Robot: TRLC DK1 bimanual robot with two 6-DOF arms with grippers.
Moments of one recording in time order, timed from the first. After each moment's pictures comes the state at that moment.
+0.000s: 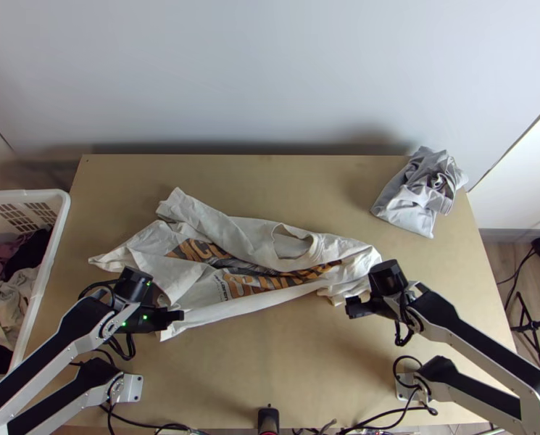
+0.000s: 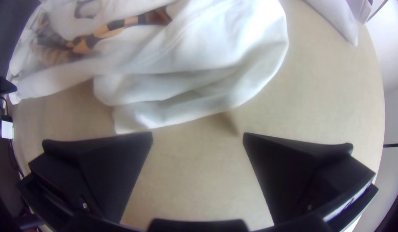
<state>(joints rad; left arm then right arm) -0.43 0.93 0.52 -0.82 0.16 -0.55 0.56 1.08 0.49 -0.53 0.06 0.31</state>
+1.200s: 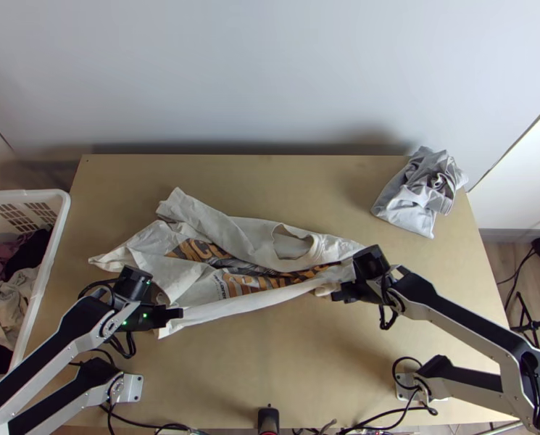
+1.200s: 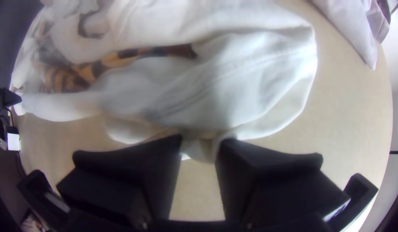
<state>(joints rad) -0.42 0.94 0.52 -0.80 0.12 -0.55 0.58 1.28 0.62 -0.44 0.03 0.34</state>
